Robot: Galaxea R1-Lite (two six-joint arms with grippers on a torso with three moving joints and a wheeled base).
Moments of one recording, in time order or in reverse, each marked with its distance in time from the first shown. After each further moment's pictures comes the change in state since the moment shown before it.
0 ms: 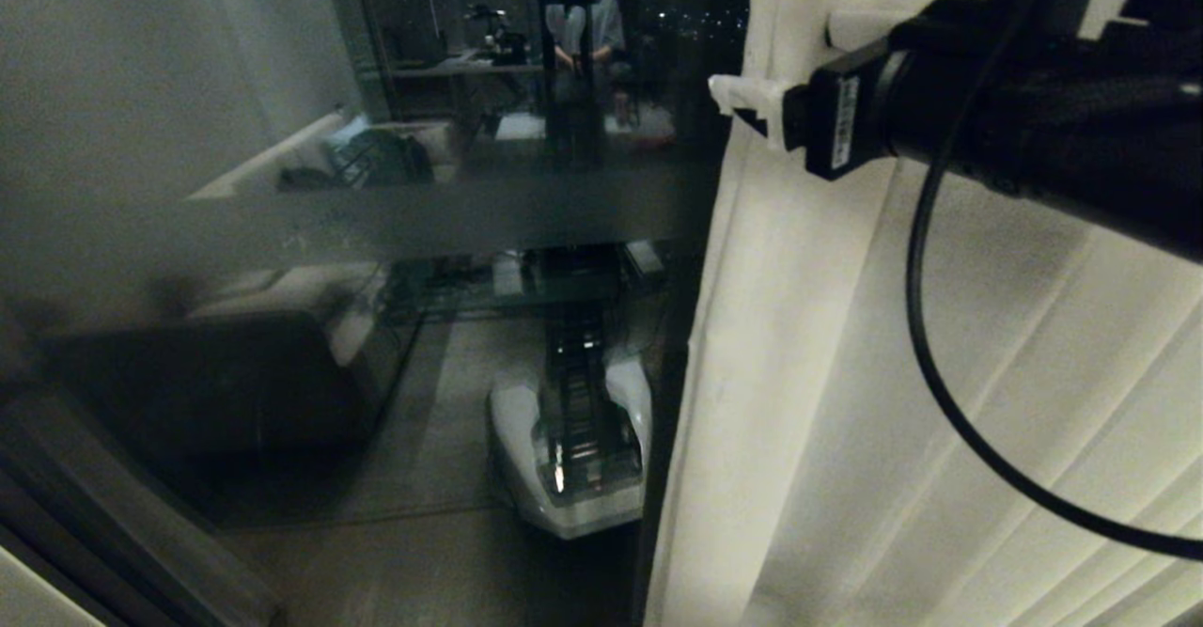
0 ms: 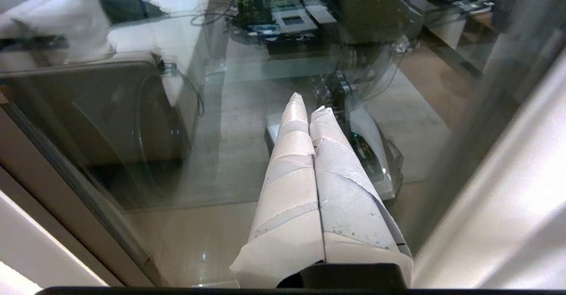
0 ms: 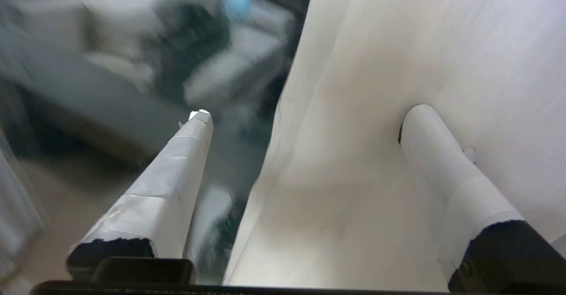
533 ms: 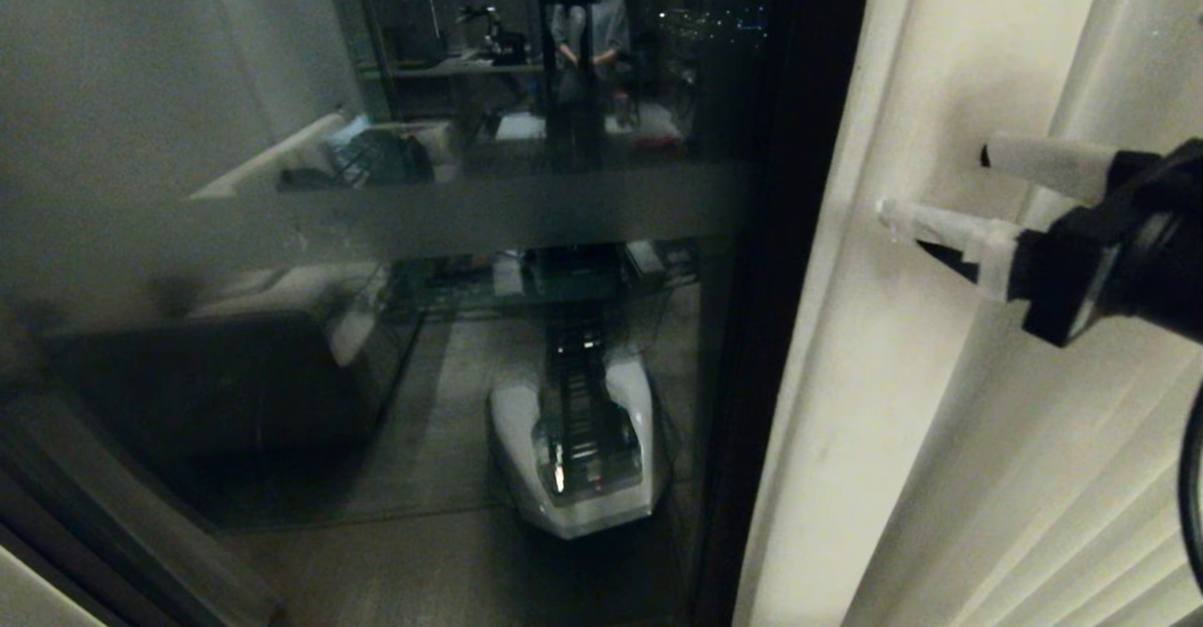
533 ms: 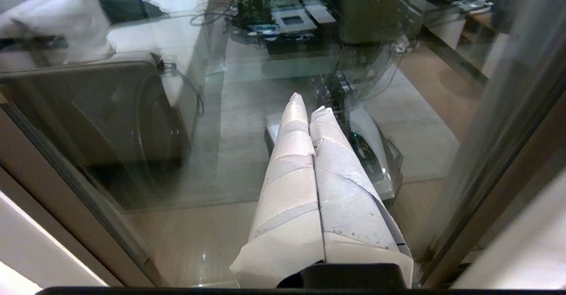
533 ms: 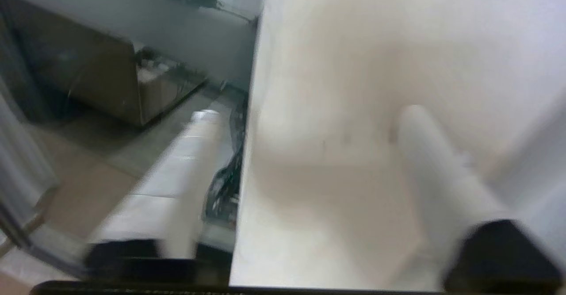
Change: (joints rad) left arm 0.000 0.000 0.000 0.000 0.000 0.000; right arm -0.036 -0.340 0.421 0.011 0.003 0.061
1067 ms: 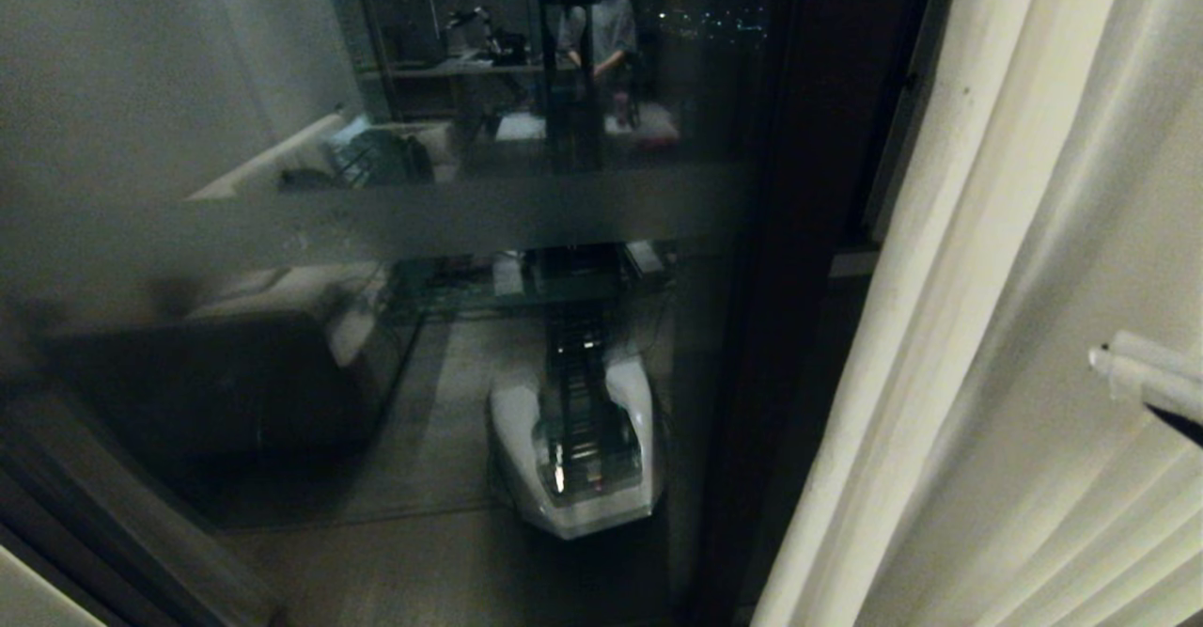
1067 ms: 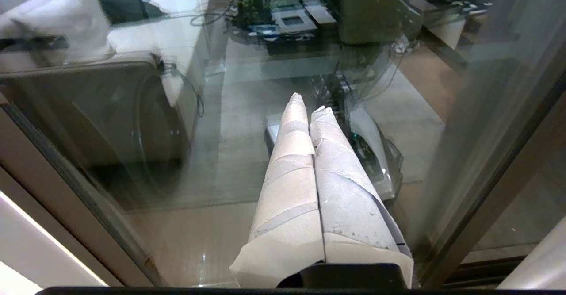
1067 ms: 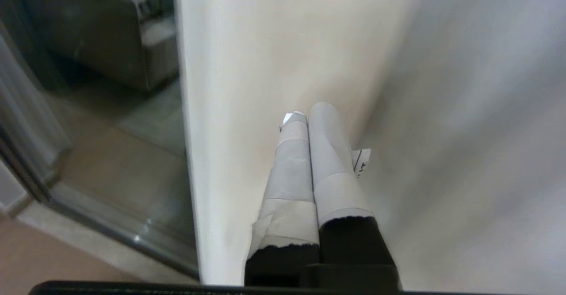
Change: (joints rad) left arm 0.000 0.000 0.000 0.000 0.000 0.000; right arm -0.006 -0.348 0.339 0.092 -0.009 0.035
